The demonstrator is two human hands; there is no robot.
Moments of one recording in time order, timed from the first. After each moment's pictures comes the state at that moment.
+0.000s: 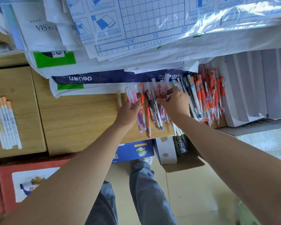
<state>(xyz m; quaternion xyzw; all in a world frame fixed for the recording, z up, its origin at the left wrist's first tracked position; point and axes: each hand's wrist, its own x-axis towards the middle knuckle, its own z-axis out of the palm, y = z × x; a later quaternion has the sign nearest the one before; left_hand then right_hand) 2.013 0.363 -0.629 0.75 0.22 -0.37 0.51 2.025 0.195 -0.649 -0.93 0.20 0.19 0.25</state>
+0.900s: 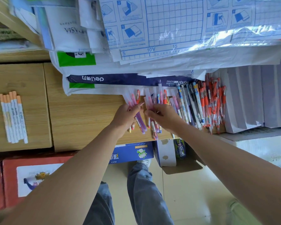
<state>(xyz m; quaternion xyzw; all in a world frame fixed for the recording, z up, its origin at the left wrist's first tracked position) 2.010 0.398 -0.620 0.68 0.27 -0.36 0.58 2.009 0.235 -0.611 -0.84 0.02 0.36 0.40</state>
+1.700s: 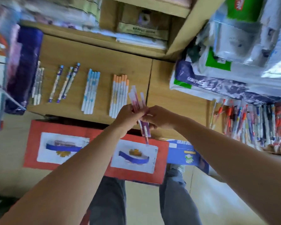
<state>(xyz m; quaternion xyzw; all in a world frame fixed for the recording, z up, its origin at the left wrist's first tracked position) 1.936 0.726 -0.586 0.64 0.27 -0.25 0.68 1.984 0.593 -0.573 -0.75 -0.07 0.54 0.38</state>
